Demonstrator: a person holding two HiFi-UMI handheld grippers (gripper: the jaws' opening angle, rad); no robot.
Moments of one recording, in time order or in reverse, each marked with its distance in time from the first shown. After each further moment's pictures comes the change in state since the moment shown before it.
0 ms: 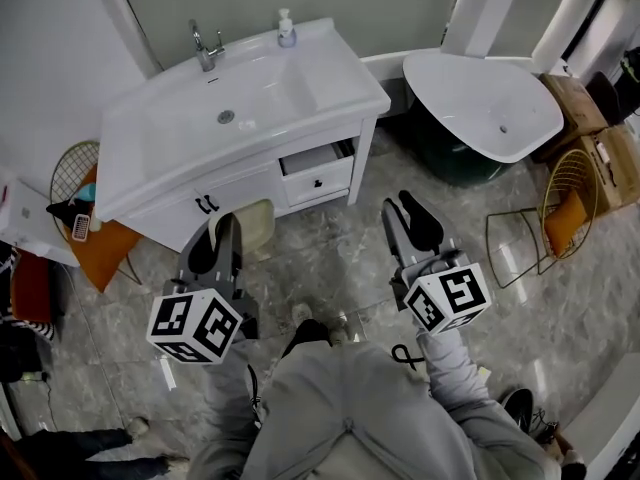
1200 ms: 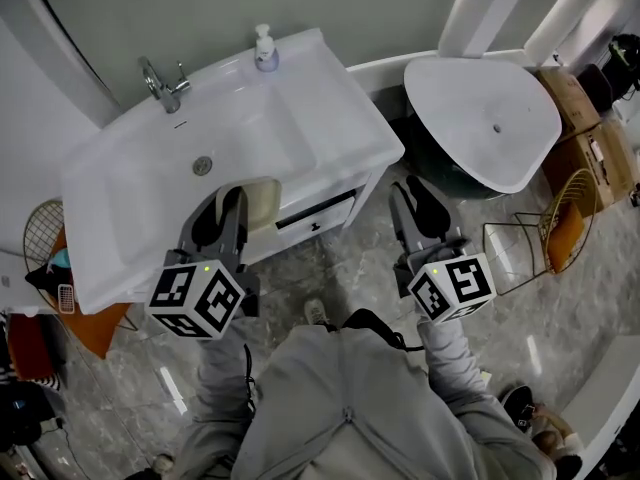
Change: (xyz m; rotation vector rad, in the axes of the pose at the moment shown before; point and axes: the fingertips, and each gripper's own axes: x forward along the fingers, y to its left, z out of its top) left arm 0.281 0.083 0.047 -0.008 0.077 -0.157; right arm 0.229 -0.109 0.005 -0.021 0.028 -0.151
